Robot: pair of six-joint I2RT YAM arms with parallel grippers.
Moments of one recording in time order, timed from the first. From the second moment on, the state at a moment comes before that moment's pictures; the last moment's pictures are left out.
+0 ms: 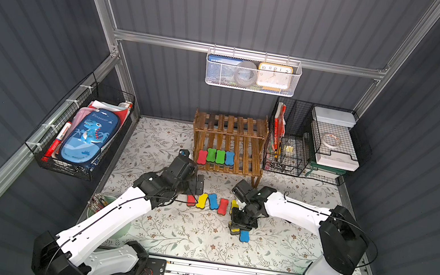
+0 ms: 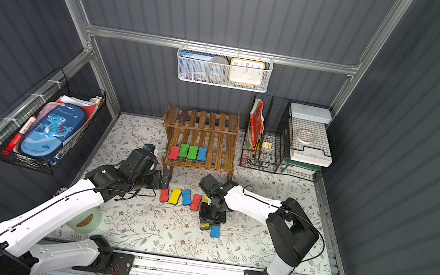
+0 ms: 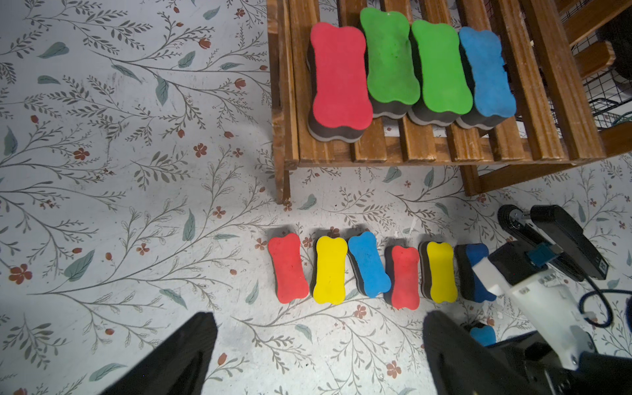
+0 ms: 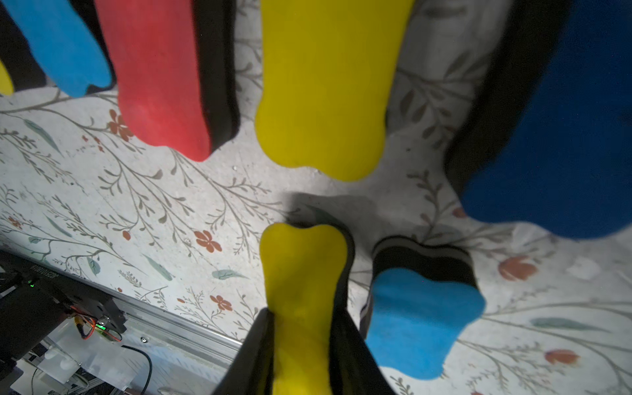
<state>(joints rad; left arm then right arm) -0.63 1.11 1.01 -0.77 -0.20 -0.50 0.83 1.70 1.06 -0.77 -0.28 0.80</state>
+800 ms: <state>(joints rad) -0.63 1.12 1.01 -0.77 -0.18 -0.50 0.85 1.65 1.08 -0.77 -0.21 0.77</state>
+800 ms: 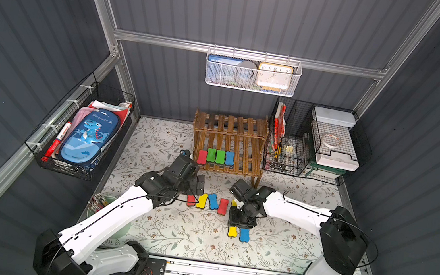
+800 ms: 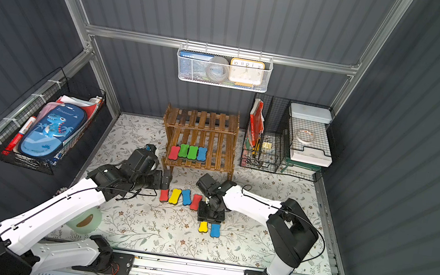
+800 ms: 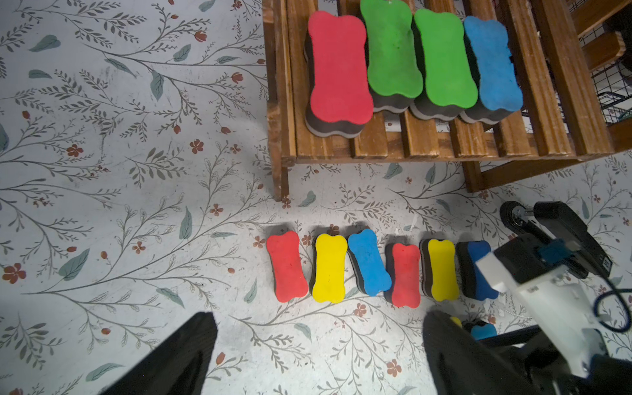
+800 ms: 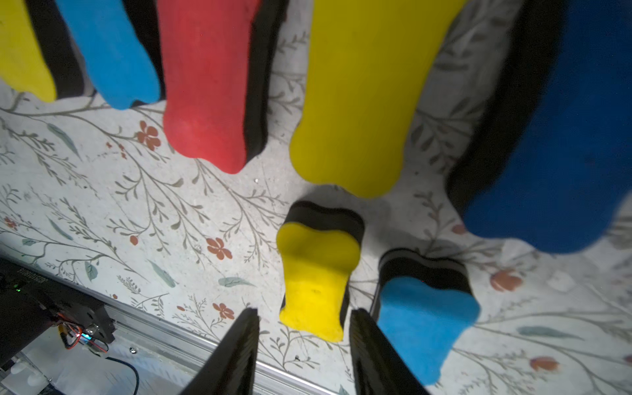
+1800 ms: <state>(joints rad) -0.79 1.70 1.59 -0.73 -0.22 -0.32 0.68 1.12 0.94 -0.66 0.18 0.72</state>
